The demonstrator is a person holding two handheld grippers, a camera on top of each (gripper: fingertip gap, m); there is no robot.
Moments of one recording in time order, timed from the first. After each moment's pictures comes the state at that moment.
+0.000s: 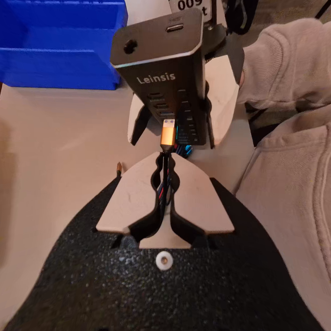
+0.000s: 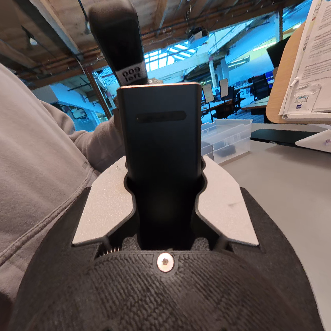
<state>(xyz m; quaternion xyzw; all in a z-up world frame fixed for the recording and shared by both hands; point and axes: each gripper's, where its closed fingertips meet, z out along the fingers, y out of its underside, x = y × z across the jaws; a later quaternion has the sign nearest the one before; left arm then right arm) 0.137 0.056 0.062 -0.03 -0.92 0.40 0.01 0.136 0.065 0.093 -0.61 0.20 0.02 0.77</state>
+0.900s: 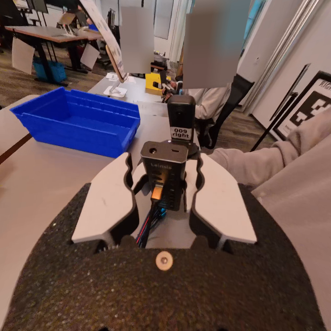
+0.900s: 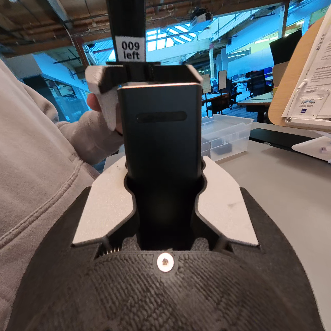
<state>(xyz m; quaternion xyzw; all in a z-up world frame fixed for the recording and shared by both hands) 0.138 0.056 0.149 0.07 -0.78 0.62 0.07 0.137 0.089 0.089 -0.65 0.18 -0.02 0.74</state>
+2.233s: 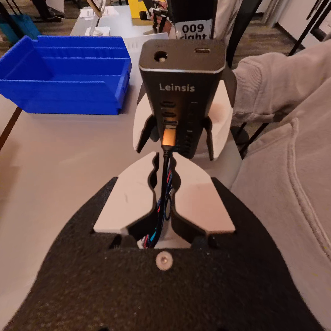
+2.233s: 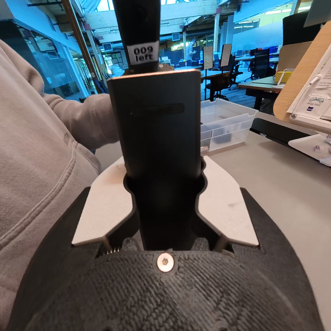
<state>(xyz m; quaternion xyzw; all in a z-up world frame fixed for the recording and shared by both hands) 0.128 0.083 0.075 -0.03 -0.86 0.51 0.02 0.125 0.100 0.087 -0.71 0.15 -0.05 0.68</state>
